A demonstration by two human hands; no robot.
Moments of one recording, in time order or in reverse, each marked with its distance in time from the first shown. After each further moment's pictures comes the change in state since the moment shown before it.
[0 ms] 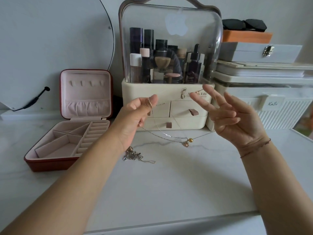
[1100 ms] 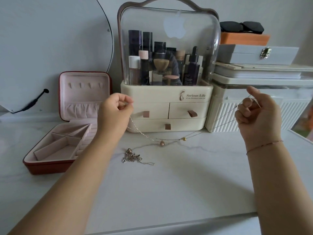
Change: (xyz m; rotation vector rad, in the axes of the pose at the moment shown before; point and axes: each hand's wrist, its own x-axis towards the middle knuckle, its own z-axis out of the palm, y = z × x) left_hand 0.011 -0.005 -0.023 0.478 0.456 0.300; right_hand -0.013 -0.014 0.008 -0.502 0.907 -0.832
